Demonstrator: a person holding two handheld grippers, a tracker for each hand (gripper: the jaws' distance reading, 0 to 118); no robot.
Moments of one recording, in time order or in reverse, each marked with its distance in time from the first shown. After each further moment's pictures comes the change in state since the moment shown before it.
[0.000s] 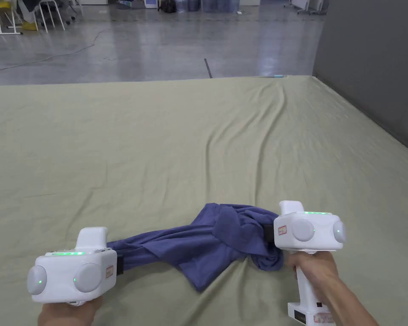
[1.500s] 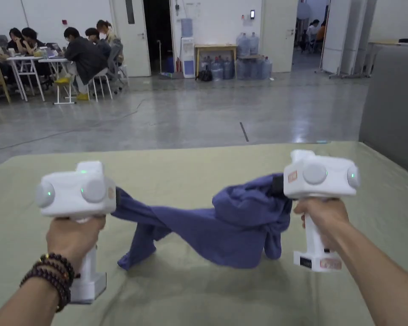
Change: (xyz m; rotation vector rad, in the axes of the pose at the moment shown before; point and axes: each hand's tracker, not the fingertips) left arm -0.086 0.262 -0.012 0.198 0.165 0.112; right arm -0.092 0.259 0.017 0.239 0.114 -0.015
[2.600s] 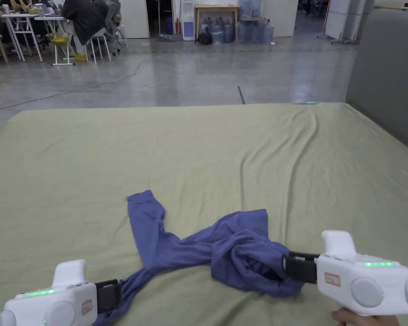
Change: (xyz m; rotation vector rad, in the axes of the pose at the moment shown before) left arm -0.060 -0.301 0.158 -0.159 -0.088 0.065; right arm 0.055 -0.282 0.222 0.027 0.031 0.015
